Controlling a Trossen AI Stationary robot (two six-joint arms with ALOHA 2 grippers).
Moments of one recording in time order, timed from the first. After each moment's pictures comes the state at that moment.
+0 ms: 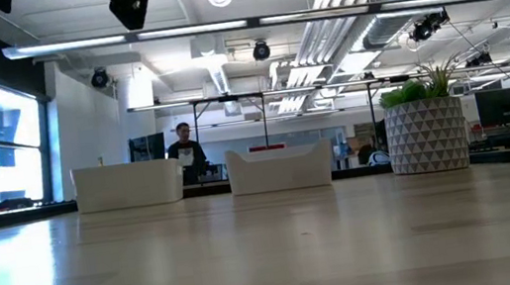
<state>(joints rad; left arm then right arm) -0.03 1.06 0.61 0.36 0.02 -0.22 0.24 1.90 1.87 -0.47 0.39 0.45</state>
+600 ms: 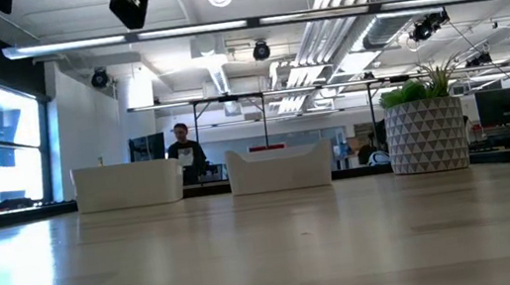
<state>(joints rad) -0.03 1.06 0.60 0.36 0.03 -0.20 0.23 1.90 1.87 -0.48 0.36 0.39</state>
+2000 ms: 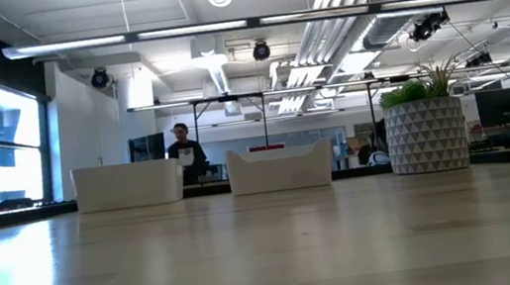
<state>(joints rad) -0.73 1.06 0.61 -0.34 0.02 -1.15 0.24 1.88 1.87 -0.52 0.28 0.36</state>
